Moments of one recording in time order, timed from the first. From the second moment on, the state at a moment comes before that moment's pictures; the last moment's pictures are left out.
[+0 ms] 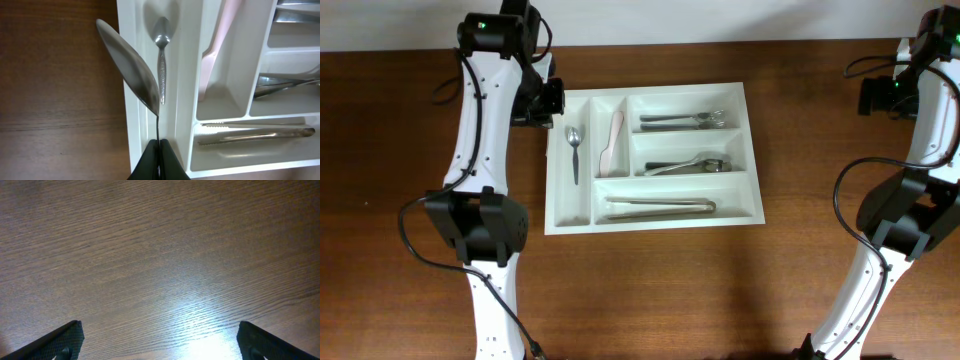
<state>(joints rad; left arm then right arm) -0.12 2.37 2.57 -1.69 0.11 -0.15 -0.39 2.44 2.53 -1.39 0.13 -0.16</state>
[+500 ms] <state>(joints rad) -0.18 2.37 2.43 -1.58 0.11 -0.22 -0.39 2.44 2.53 -1.39 0.13 -0.16</state>
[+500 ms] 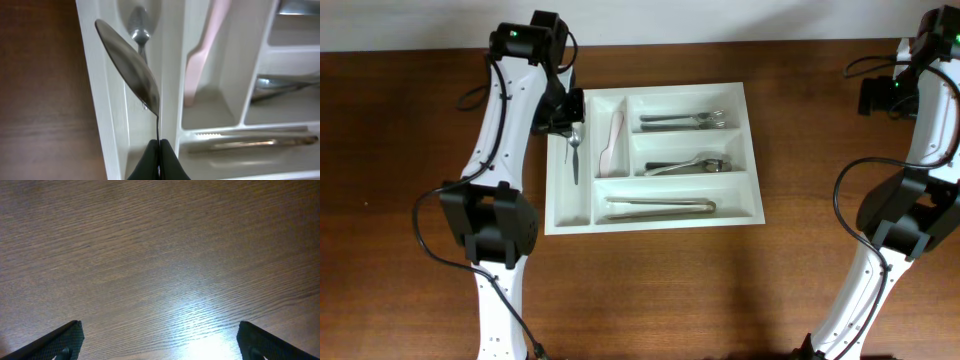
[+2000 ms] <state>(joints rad) -0.17 2.36 2.27 -1.30 0.08 -0.17 -0.39 2.44 2.53 -1.39 0.13 -0.16</state>
